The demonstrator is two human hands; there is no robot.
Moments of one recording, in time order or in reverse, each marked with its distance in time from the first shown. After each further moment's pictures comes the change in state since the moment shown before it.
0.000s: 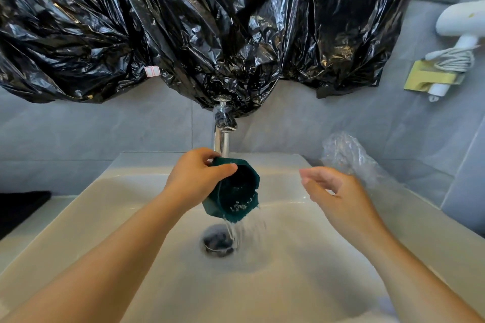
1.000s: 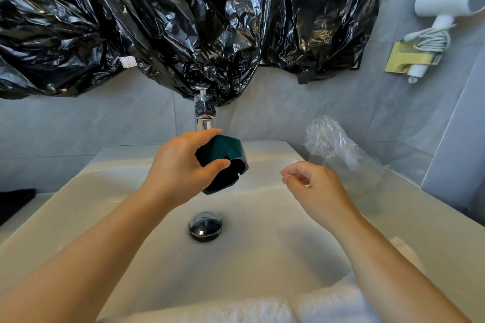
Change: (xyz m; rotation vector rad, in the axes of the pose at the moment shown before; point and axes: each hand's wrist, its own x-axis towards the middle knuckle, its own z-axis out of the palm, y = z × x) left_hand -0.015 0.001 0.004 0.405 0.131 0.521; right_hand -0.003 0.016 0.002 -0.168 -0.026 0.059
